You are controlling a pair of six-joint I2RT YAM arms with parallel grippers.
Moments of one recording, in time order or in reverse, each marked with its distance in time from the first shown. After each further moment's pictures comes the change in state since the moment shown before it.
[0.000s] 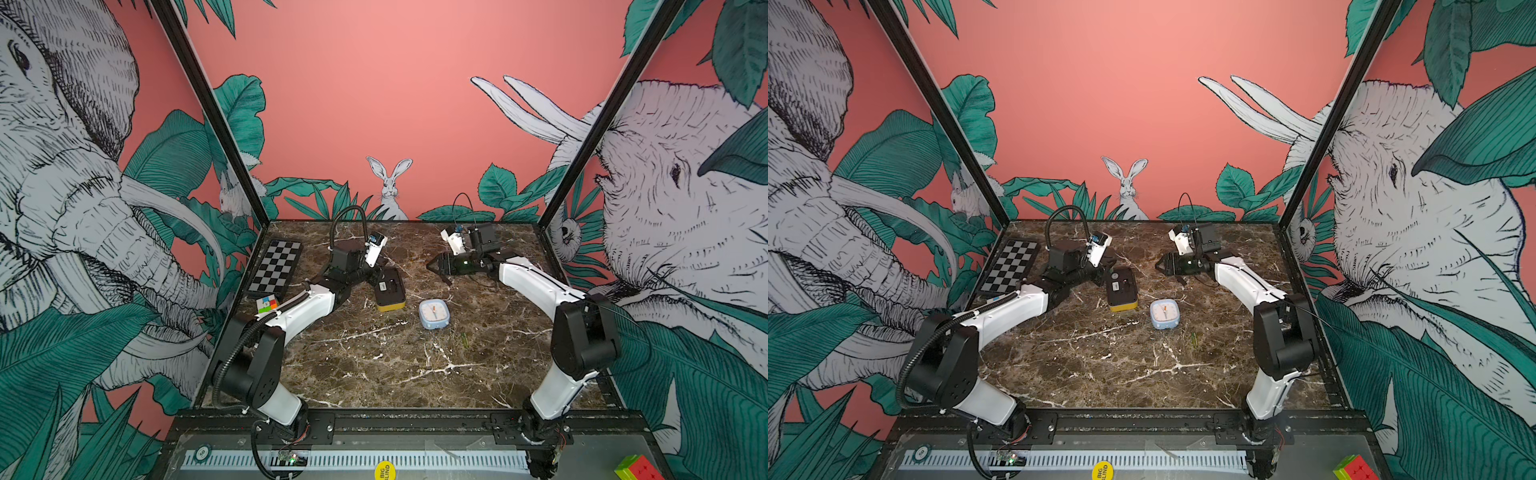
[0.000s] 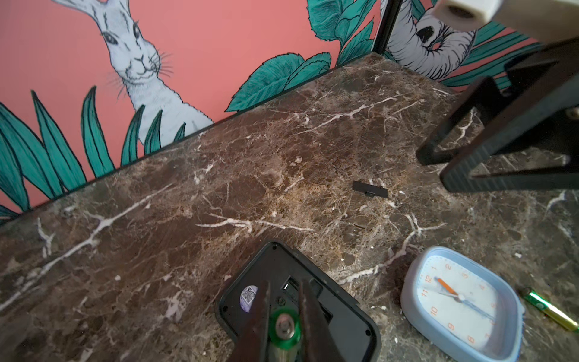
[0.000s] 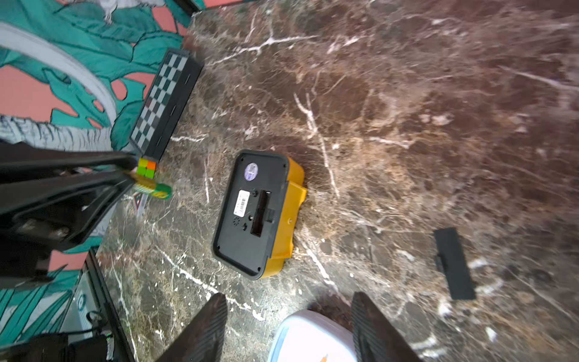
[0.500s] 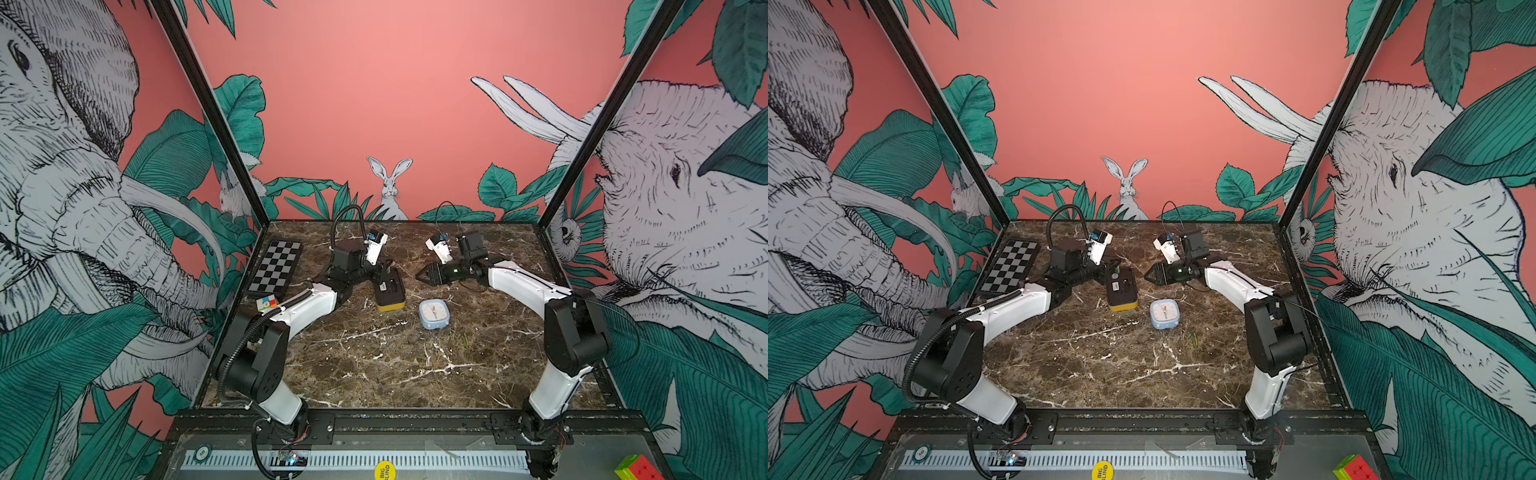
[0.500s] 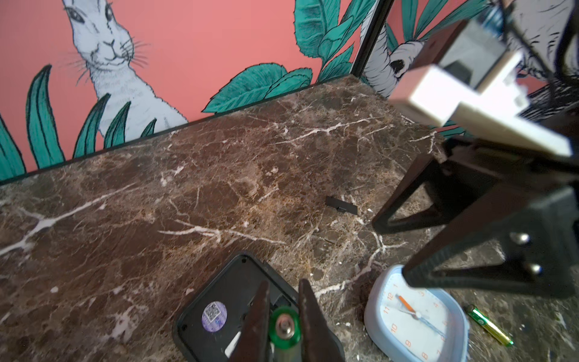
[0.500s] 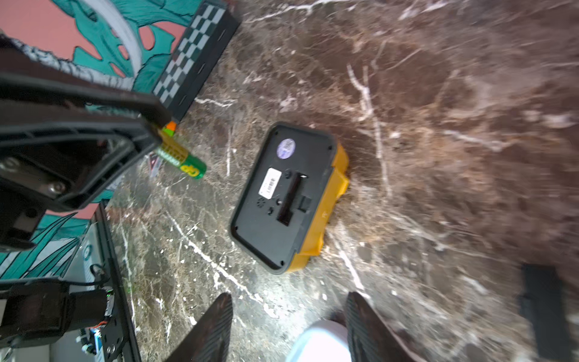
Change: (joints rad) left arm 0.004 0.028 0.005 0.073 0.087 -0.102; right arm 0.074 0.040 -0.051 0.071 -0.082 -0.069
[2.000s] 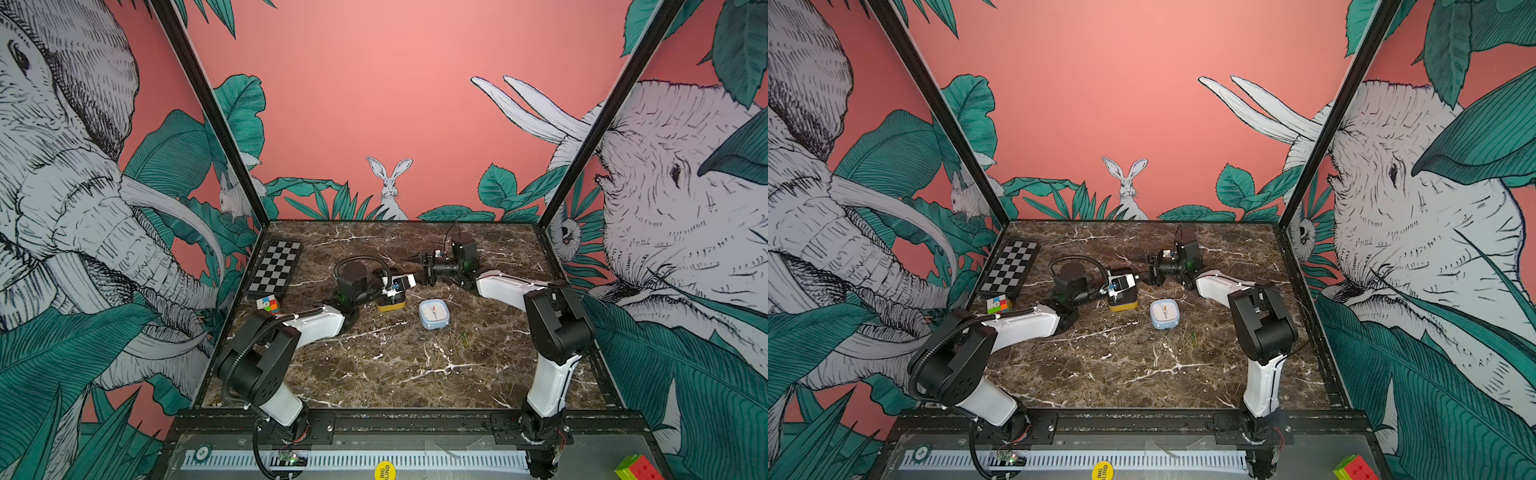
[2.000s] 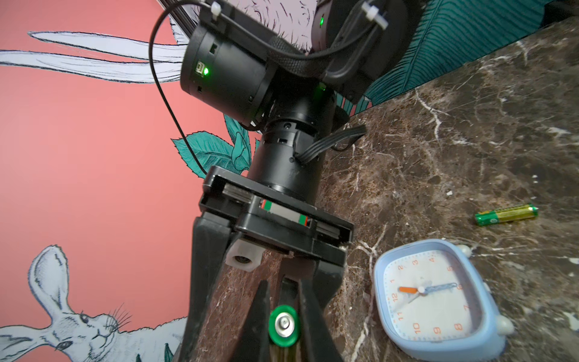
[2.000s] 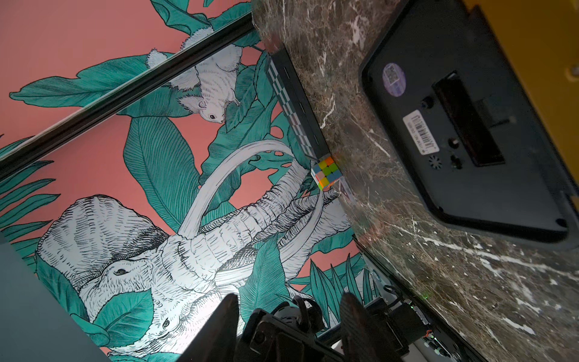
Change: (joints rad) left arm -0.128 -0.002 -0.239 0.538 0.232 0.747; right arm 0.026 0.106 -0.090 0.656 -0.302 1.577
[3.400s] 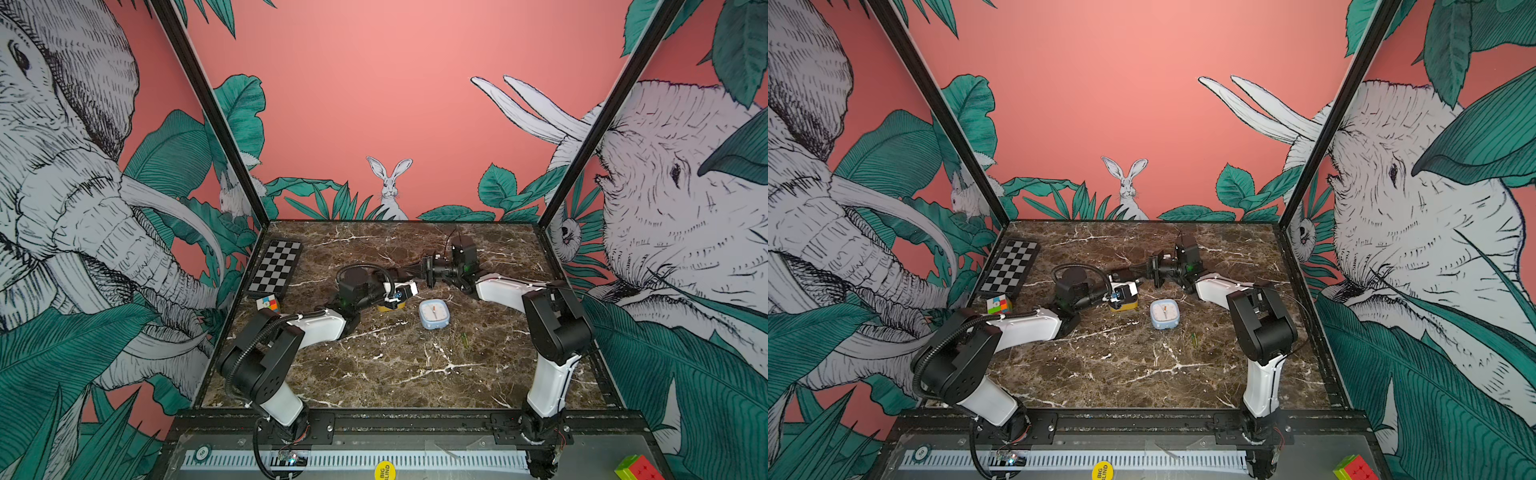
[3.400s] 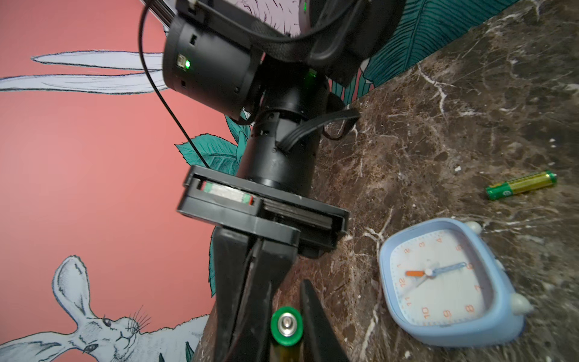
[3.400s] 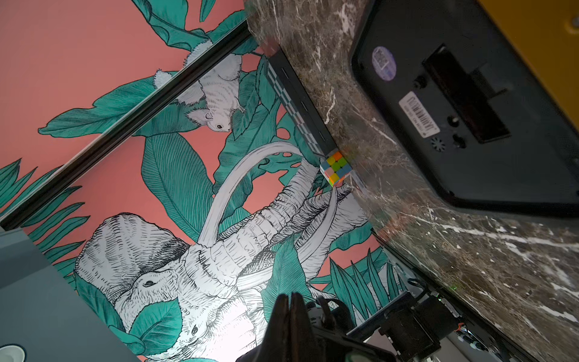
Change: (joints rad) left arm -0.017 0.015 -0.045 0.043 -0.028 0.101; right arm 0.005 0.000 -0.040 0.096 0.018 0.156
